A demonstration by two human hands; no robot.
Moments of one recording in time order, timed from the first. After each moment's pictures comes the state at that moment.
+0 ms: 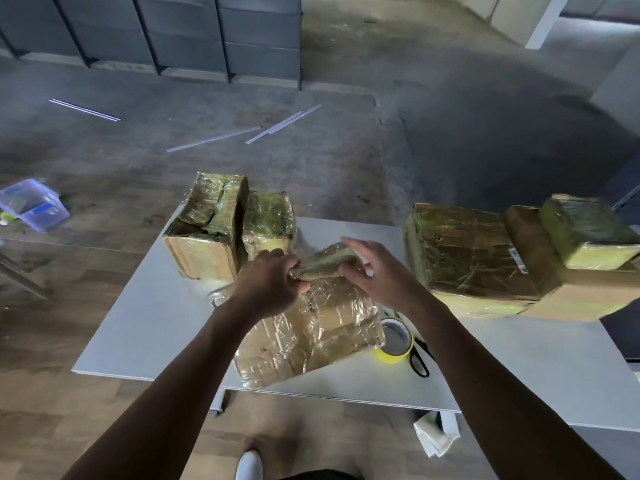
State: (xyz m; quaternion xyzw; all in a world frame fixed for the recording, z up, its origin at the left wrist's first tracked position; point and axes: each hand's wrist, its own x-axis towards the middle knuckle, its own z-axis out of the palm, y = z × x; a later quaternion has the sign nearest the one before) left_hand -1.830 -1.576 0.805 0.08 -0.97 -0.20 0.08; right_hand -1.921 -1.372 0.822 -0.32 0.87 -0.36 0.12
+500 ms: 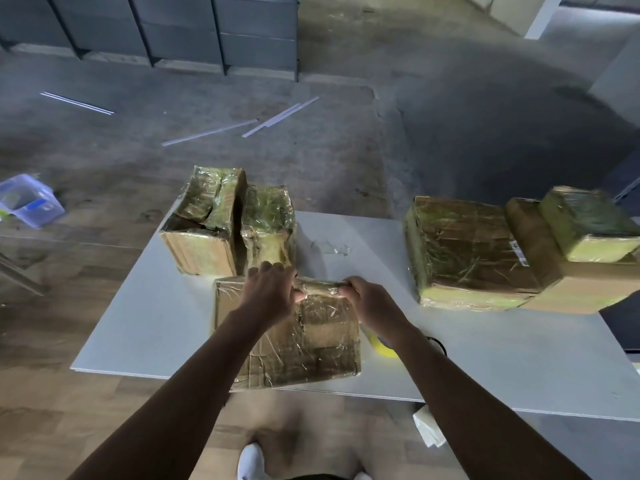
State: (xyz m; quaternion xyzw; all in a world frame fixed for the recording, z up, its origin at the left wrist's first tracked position) left_hand -1.833 -1.573 0.762 0.10 -0.99 -0.12 -0.01; right_hand -1.901 -1.381 0.754 -0.23 0.91 -0.32 0.15
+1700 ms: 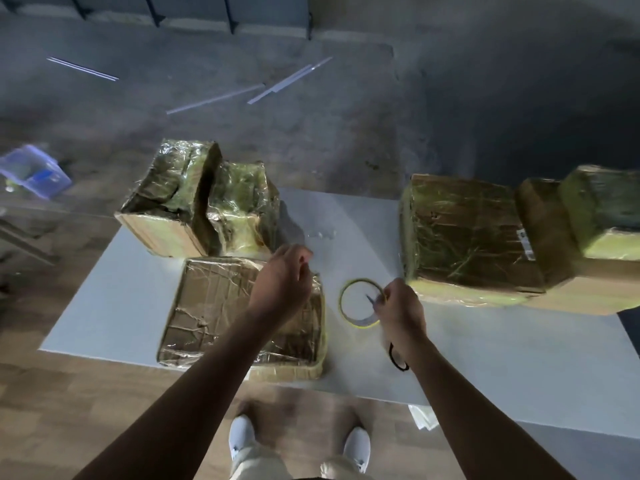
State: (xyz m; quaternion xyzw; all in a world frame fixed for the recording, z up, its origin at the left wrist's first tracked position) left_hand -1.879 -1.493 0.754 0.13 -0.93 -0.30 0.15; right_hand -1.954 -1.298 0.684 -0.04 0.96 -0.28 0.08
